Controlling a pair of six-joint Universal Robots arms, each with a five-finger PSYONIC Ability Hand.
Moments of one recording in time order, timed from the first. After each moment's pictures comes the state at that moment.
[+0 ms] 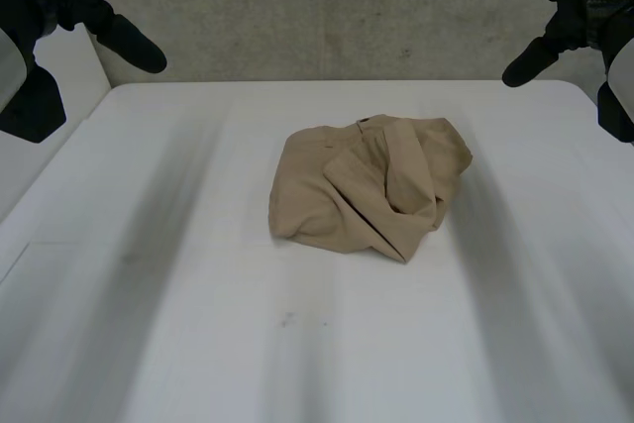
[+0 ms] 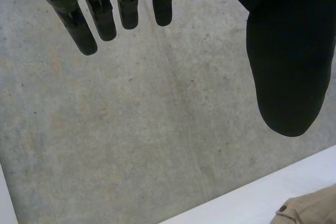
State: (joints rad) left arm 4.32 -1.53 -1.27 2.96 -1.59 3.11; right arm 1.92 -1.50 1.28 0.09 1.59 3.02; left_hand 0.22 0.21 0.21 0.21 0.04; right_hand 0.20 0.22 0.21 0.24 0.06
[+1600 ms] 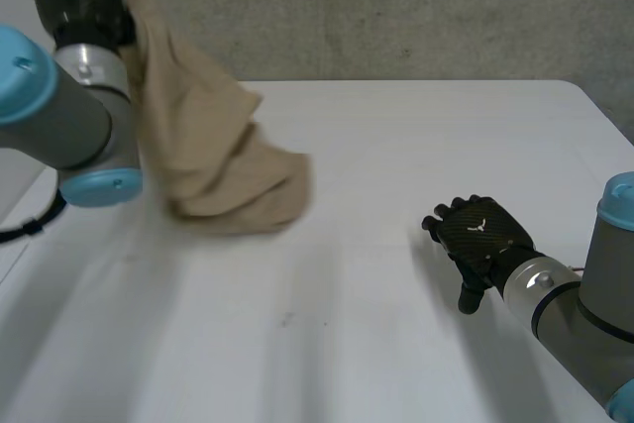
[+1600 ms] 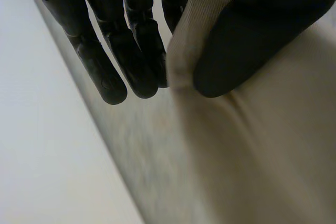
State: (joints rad) left arm 4.36 -2.04 -1.21 3.76 -1.83 3.46; right arm 1.92 -1.29 1.82 -0.09 1.40 2.59; left_hand 1.13 1.19 1.19 1.20 0.95; right_hand 0.20 0.22 0.21 0.24 0.06
